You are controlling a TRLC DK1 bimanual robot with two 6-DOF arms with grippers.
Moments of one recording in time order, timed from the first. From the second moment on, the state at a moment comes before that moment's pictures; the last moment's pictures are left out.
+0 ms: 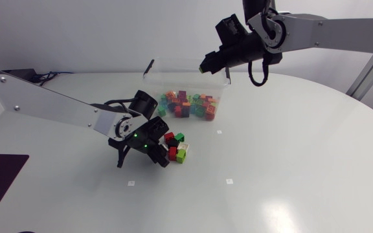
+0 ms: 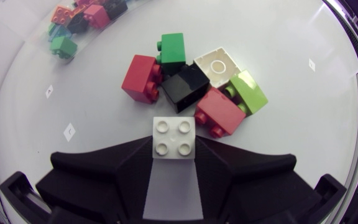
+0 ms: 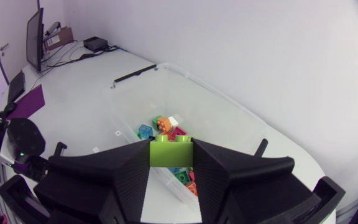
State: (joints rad) left arm -0.49 1.97 1.06 -0.20 0.10 0.37; right arm 0.34 1.92 1.62 -0.29 -0.25 -0.23
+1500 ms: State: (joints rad) left arm -0.35 1.92 1.57 -0.14 0.14 0.31; right arm 0.34 1.68 1.14 -0.16 -0.22 -0.29
